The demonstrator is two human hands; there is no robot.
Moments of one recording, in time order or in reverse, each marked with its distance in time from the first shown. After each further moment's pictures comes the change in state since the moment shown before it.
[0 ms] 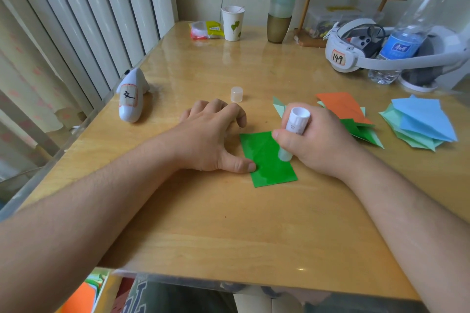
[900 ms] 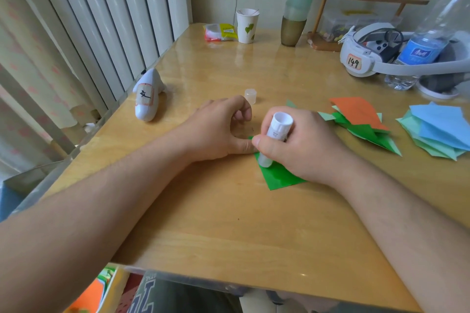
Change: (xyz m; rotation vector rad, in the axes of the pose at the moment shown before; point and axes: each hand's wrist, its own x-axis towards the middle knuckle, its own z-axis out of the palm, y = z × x) left_hand 0.011 -0.015 0.000 -0.185 0.163 -0.012; right_hand 0.003 -0.041 0.025 0.011 -0.090 -0.051
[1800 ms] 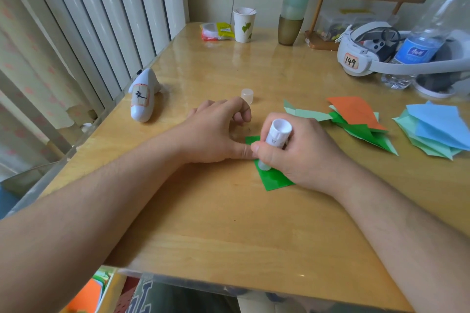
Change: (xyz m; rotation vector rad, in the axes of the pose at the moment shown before) left_hand -0.004 0.005 -0.004 0.033 -0.065 -0.015; right_hand -0.008 0.004 0.001 0.038 -0.013 -0.033
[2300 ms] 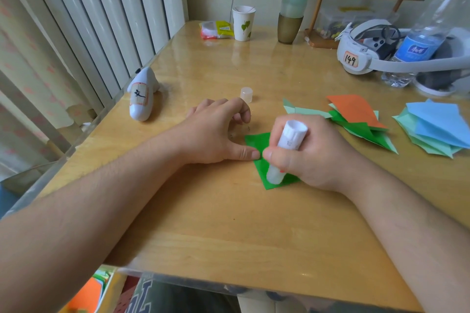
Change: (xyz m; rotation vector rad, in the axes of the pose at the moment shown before) left_hand -0.001 0.001 0.000 0.051 0.001 0.002; right_hand -0.006 0.000 -0.012 0.190 -0.080 0.007
